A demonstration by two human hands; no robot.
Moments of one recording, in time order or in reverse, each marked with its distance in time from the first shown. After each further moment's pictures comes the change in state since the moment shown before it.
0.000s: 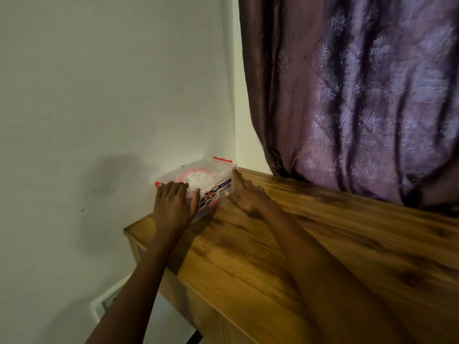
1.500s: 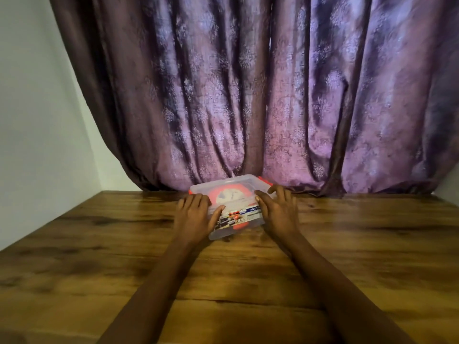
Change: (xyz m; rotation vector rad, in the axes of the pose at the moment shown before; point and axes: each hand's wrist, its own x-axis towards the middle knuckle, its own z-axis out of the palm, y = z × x) left_hand -0.078 0.358 -0.038 -0.440 0.100 0.584; right_hand -0.378 0.198 -0.143 -0.513 0.827 0.490
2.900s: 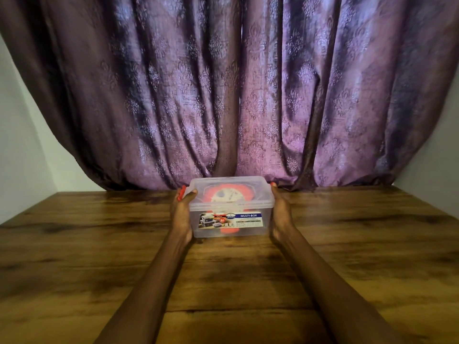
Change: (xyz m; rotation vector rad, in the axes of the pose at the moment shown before) left_hand 0.040 0.048 0.043 -1.832 -0.044 -1.178; right_hand 0.006 0.045 0.001 1.571 0.002 0.958
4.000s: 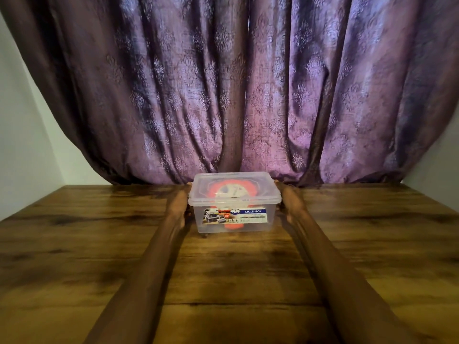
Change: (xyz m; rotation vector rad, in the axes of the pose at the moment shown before) left_hand 0.019 0.019 -0.013 0.464 0.058 -0.107; right_hand 0.010 -0.029 -0.003 -0.319 0.107 0.032
